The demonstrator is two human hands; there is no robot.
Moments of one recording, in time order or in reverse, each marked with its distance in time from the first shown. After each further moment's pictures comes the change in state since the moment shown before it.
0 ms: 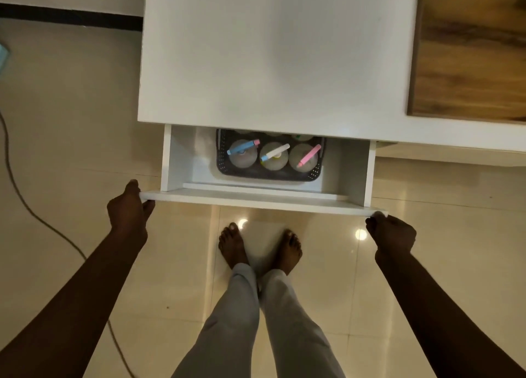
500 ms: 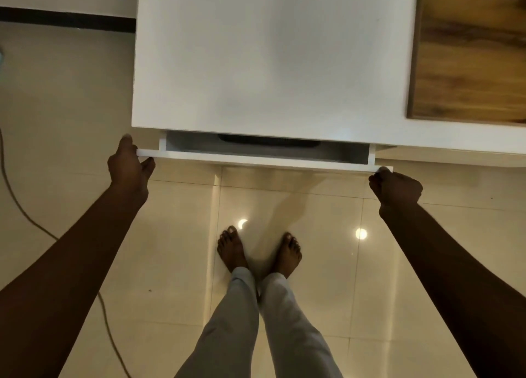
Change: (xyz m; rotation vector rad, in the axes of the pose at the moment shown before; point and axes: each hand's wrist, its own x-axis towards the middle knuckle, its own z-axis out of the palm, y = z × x) left_hand 0.017 0.060 0.070 -0.050 -0.135 0.047; right_hand 0.024 -0.089 0.049 0.172 -0.062 -0.002
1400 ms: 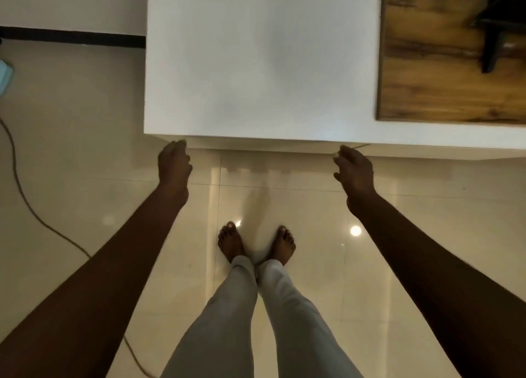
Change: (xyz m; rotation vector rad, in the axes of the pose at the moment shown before) left_hand -0.104 0.004 0.035 0.290 -0.225 0.110; right_hand -0.095 -0.032 -0.004 -0.306 -0.394 -0.270
